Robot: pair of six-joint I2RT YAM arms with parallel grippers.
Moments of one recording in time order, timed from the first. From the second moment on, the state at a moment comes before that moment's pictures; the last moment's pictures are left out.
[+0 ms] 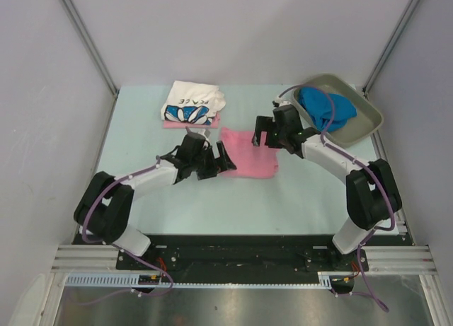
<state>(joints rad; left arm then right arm) -0.54 1.55 0.87 -0.07 0.25 -0.78 0.46 1.65 1.19 -0.23 0.02 0.48</state>
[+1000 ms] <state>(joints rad) -0.36 1.11 0.42 -0.10 0.20 -0.82 1.15 1.76 0.94 -0.23 0.86 -0.34</state>
